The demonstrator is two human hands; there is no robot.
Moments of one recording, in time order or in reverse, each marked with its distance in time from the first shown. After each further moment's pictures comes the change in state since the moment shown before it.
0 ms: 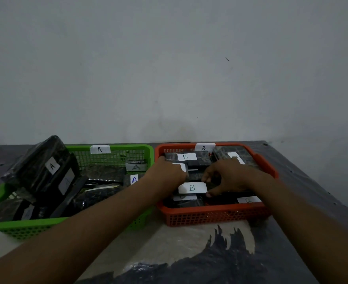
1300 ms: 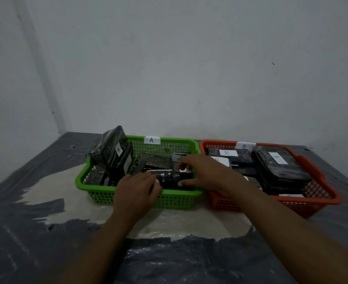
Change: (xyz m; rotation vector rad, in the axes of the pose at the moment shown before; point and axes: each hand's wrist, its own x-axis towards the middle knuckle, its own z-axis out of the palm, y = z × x) left_hand -0.188 -0.035 0.096 -0.308 0.669 -0.590; right_hand 0.043 -0.173 0.045 0.018 0.256 -0.399
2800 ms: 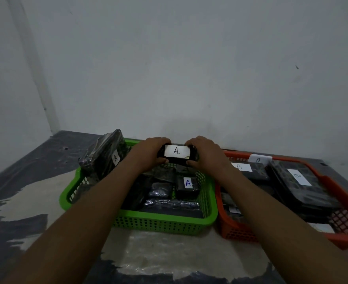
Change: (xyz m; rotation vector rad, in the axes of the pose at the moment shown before) left_hand 0.147 -0.060 0.051 -0.239 -0.435 -0.028; right_hand 0.083 0.037 -0.009 -0.131 0.231 0.152
